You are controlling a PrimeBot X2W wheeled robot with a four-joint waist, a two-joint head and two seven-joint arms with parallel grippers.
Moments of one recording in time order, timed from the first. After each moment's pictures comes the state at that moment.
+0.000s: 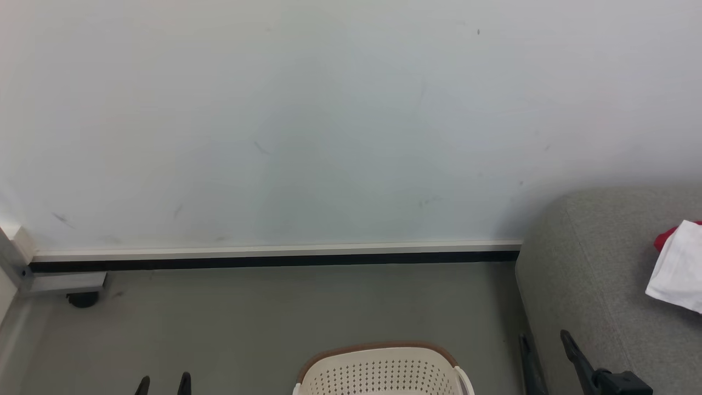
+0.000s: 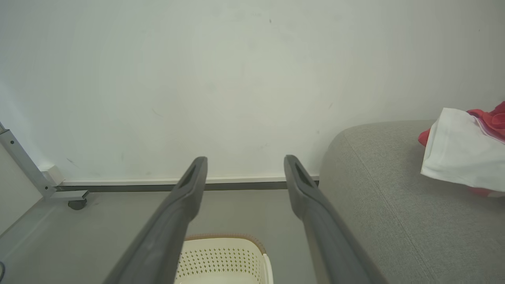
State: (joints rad) left arm 0.01 0.27 -0.23 0.17 -0.44 0.12 -0.26; right arm 0.12 -0.05 0.11 0.01 0.06 0.13 -0.12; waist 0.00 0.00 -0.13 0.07
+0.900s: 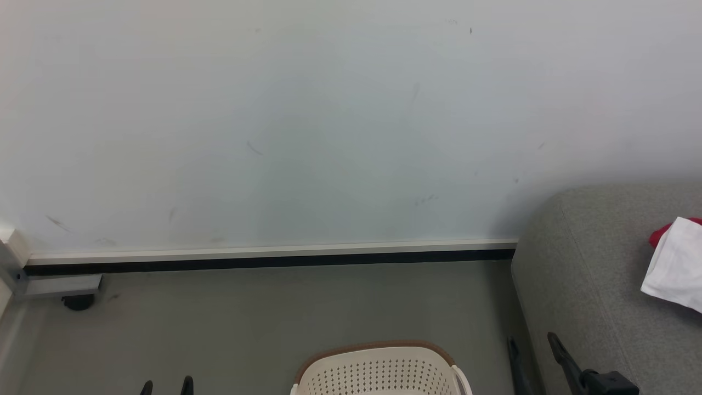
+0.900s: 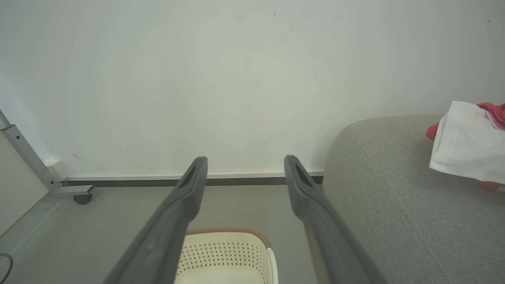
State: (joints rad) left arm 0.02 0.22 -0.18 0.19 -0.40 0.08 -0.26; right arm 0.11 -0.05 0.14 0.04 0.06 0.13 -0.12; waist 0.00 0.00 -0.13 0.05
